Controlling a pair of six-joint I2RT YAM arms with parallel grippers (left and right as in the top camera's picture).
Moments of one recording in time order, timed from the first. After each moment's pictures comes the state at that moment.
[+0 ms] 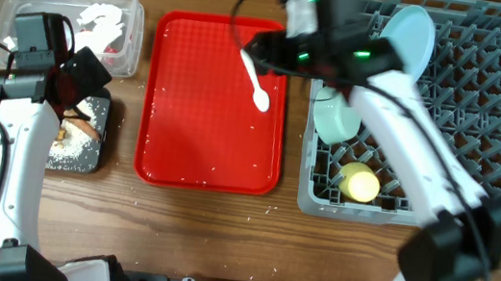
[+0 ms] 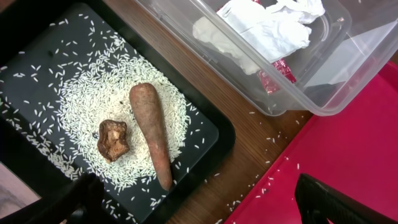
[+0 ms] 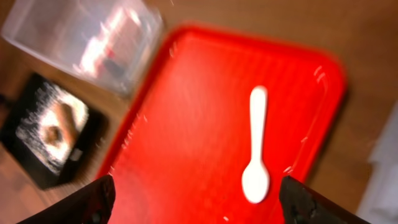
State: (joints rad) left arm 0.21 1.42 1.16 -0.81 -0.18 -0.53; right arm 0.47 1.85 1.65 -0.66 -0.30 0.20
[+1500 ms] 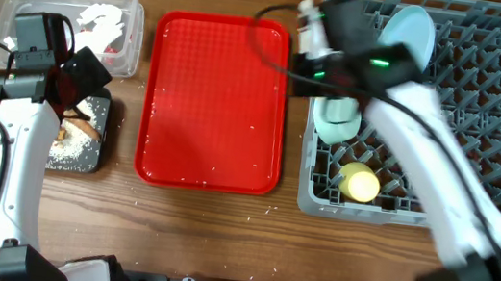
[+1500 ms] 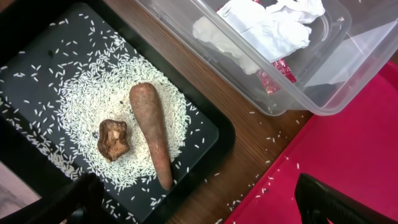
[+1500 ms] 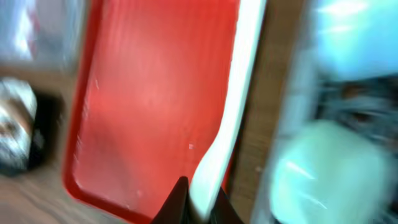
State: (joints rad) left arm 0.21 1.42 1.16 -0.81 -0.18 -0.53; right arm 0.43 1.68 1.67 -1.03 -0.10 0.38
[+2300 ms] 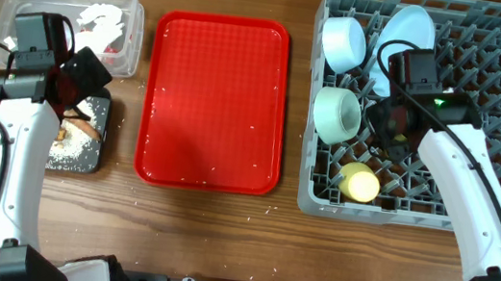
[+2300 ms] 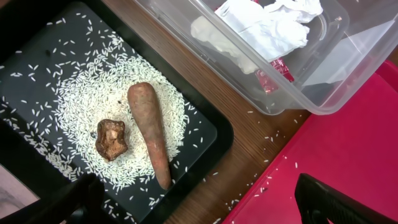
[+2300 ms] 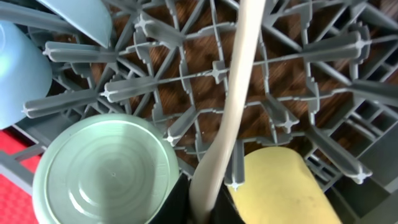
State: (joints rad) left arm 0.21 1.42 1.16 -0.81 -0.17 -0.53; right arm 0.18 1.54 1.24 -1.01 0.11 1.17
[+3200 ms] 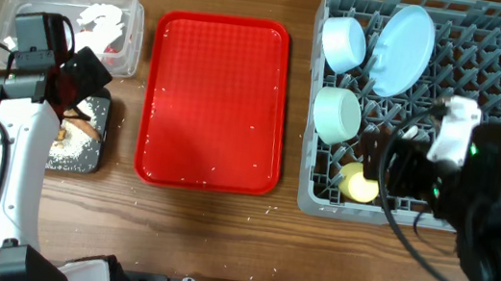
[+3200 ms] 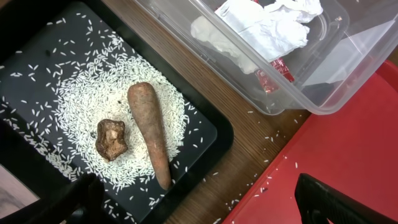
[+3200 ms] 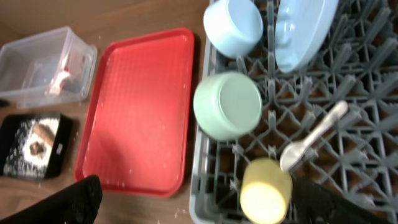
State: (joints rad) left arm 0.21 1.42 1.16 -0.81 -0.17 -0.53; right arm 0.18 0.92 1.25 -1.08 -0.18 0.29
